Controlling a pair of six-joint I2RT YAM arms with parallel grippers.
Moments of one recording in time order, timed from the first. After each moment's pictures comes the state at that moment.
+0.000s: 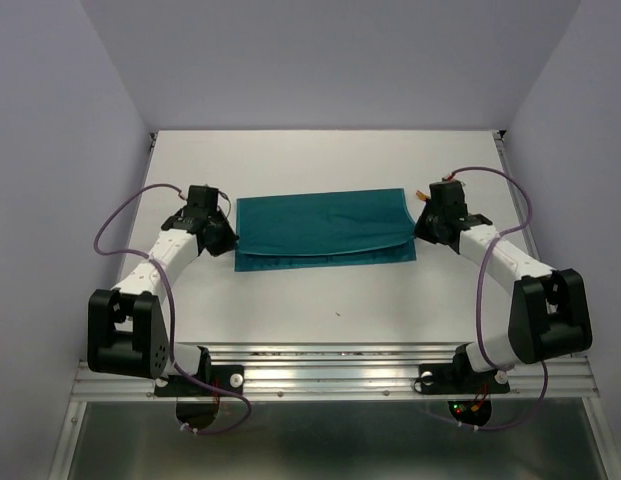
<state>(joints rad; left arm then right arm) -0.15 1.36 0.93 -0.52 0.01 -0.63 0.20 1.43 0.91 -0.31 0.15 0.55</state>
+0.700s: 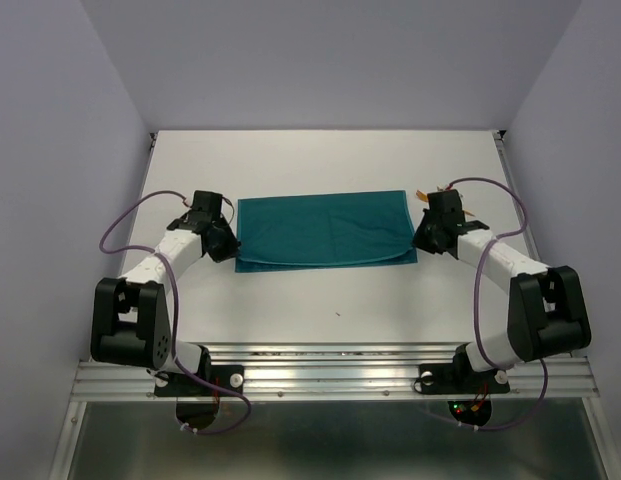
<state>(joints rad) -0.15 1.42 0.84 -0.48 0.02 -0.64 0.20 1.46 0.83 -0.31 0.12 0.58</state>
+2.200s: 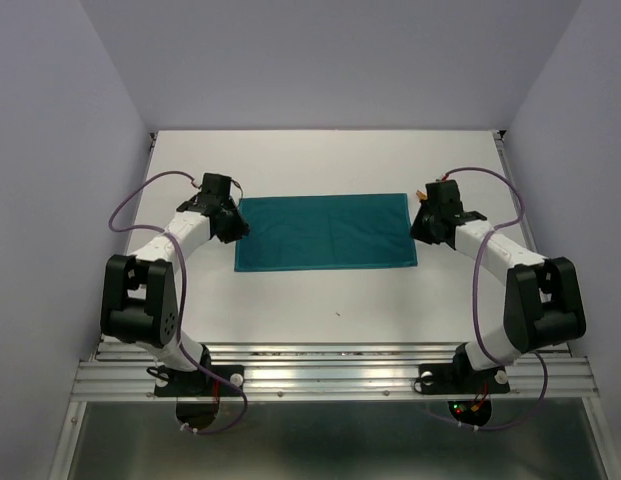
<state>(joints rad) -0.18 1.51 1.00 -0.46 -0.03 -0.63 0.20 1.47 0.92 -0.31 0.11 0.56</state>
